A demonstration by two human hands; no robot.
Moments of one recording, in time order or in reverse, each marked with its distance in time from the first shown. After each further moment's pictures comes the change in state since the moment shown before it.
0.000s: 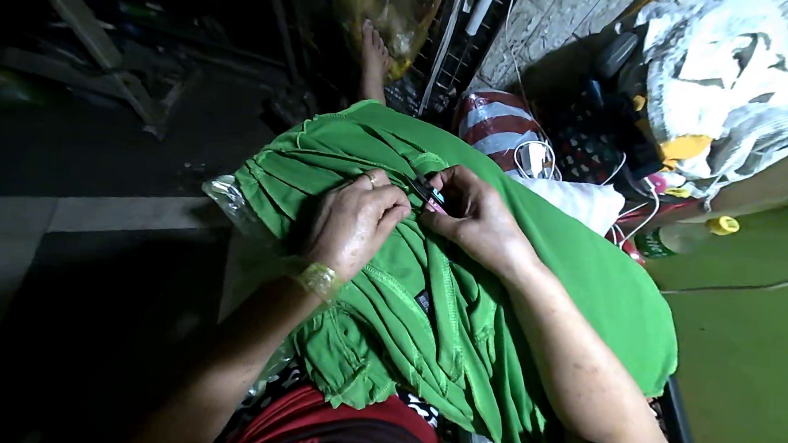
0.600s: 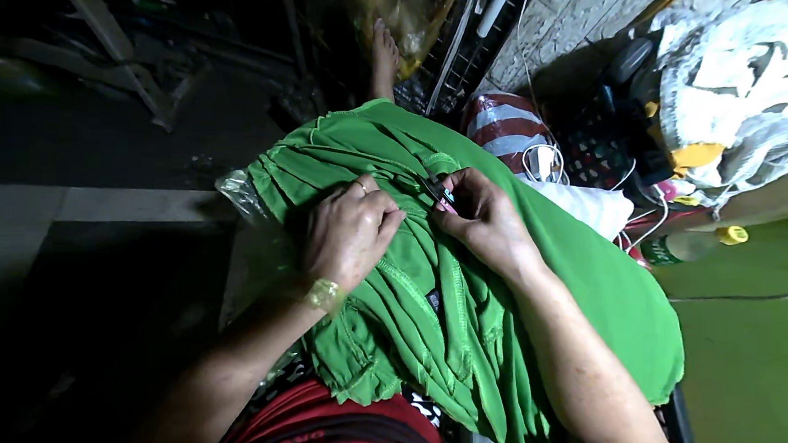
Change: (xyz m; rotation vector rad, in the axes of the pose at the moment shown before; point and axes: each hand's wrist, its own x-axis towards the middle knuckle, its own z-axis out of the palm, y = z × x) left_hand -0.017 0.005 -0.001 0.117 0.080 -0.132; right_hand -0.001 0.001 0.003 -0.052 0.032 -0.017
